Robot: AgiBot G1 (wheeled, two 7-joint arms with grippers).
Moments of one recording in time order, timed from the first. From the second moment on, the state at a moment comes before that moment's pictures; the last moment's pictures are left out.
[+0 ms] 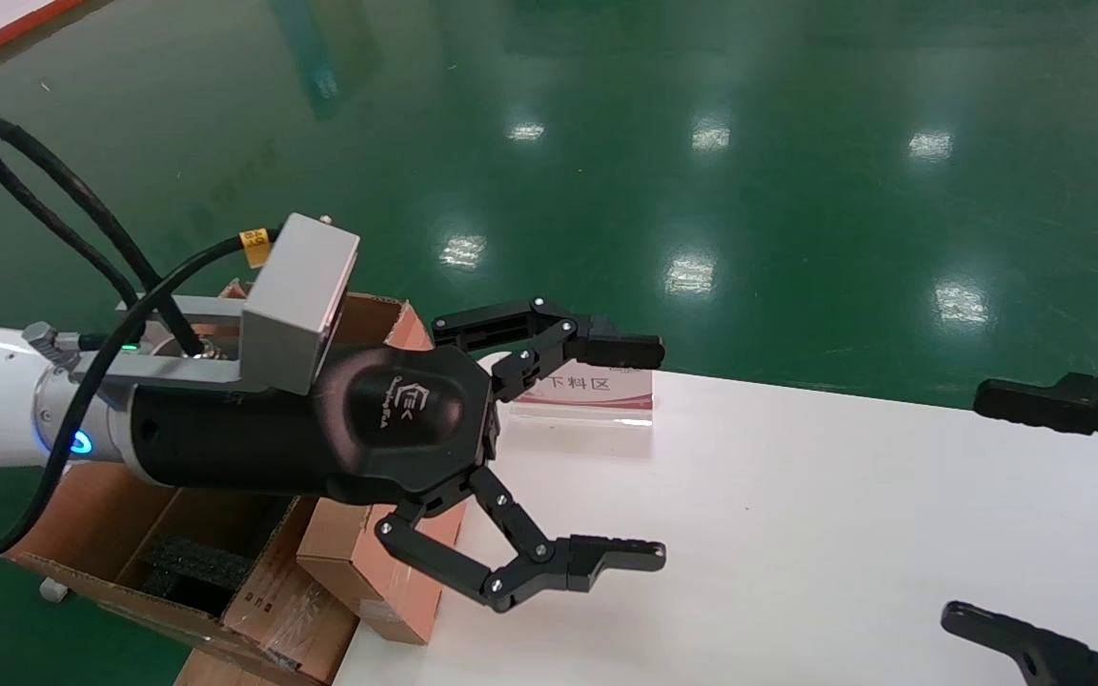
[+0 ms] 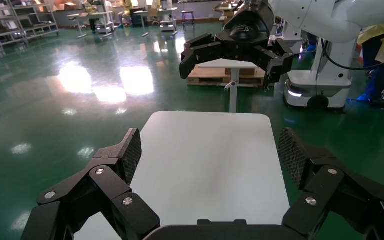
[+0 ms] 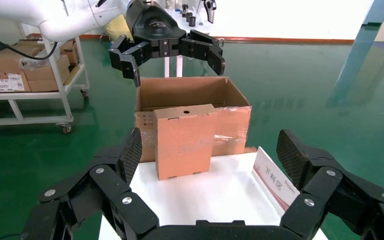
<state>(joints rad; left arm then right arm) -1.07 0.61 0.28 -1.28 0.73 1.50 -0.19 1.07 -0.61 -0.28 1.28 -0.73 -1.50 0.19</state>
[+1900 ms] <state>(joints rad) -1.84 0.71 0.98 -1.32 1.64 1.59 -1.10 1.08 -0.61 -0.28 1.28 -0.73 -1.49 0.19</state>
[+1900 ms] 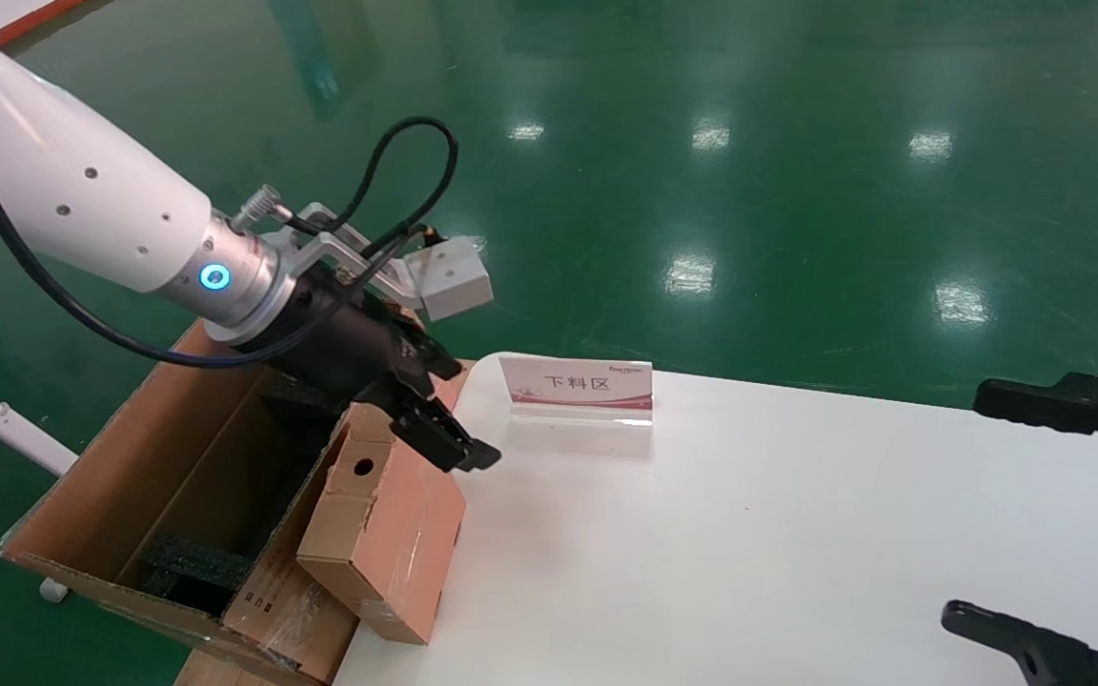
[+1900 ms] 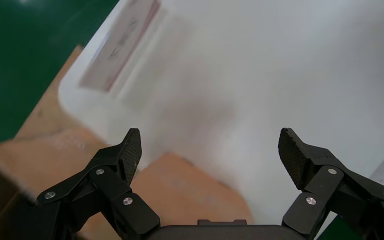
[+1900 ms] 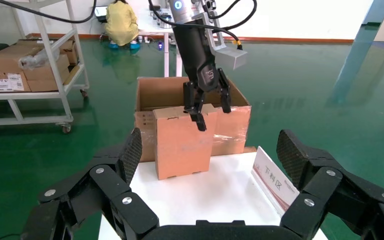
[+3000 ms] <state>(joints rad) -2.17 0.69 1.53 -1.35 1.56 1.56 -1.48 1.08 -0.61 -0.29 1.28 -0.73 -1.49 0.18</state>
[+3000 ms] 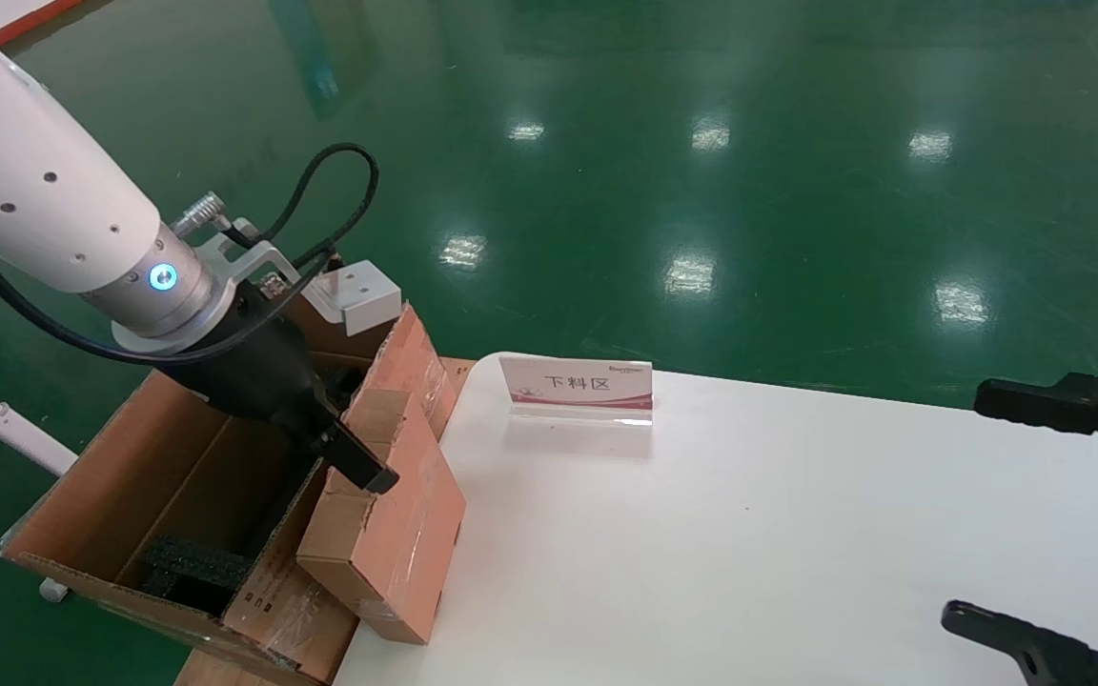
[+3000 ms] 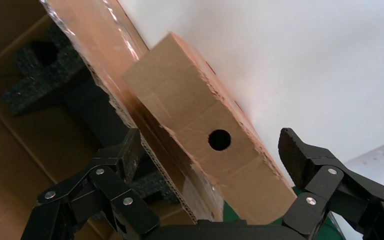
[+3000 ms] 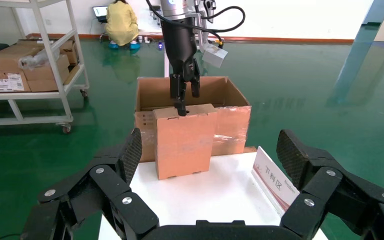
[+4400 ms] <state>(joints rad) -2.13 0.68 1.65 -1.35 1.51 1.45 -1.53 1.08 -0.61 -0.29 1.28 -0.73 -1.49 0.18</state>
